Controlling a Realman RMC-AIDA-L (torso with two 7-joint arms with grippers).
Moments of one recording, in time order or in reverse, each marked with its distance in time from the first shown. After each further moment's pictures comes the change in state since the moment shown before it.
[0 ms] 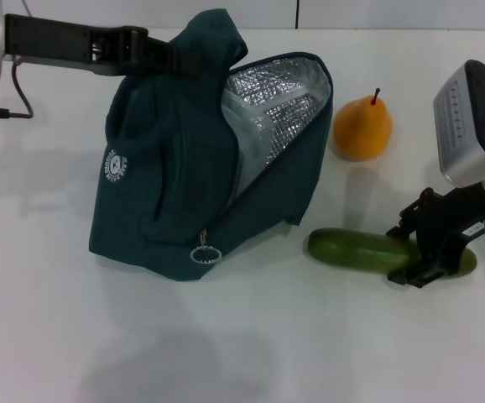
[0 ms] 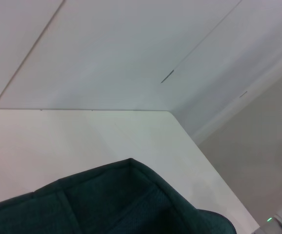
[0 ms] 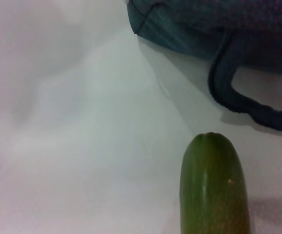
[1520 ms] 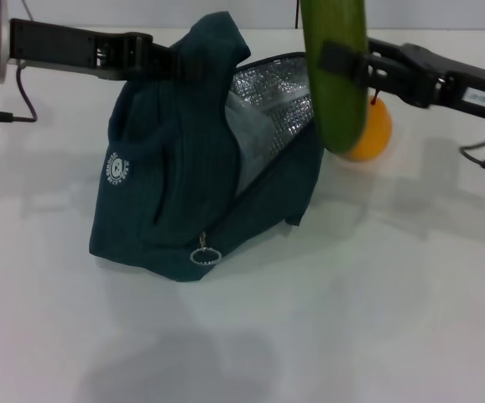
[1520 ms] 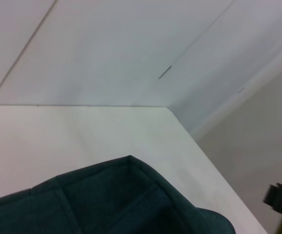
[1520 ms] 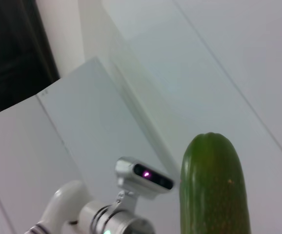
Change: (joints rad) left arm 0.000 0.001 0.017 -0.006 -0.001 0.001 0.006; right arm 0.012 0.002 0.510 0.638 0.965 -0.211 -0.294
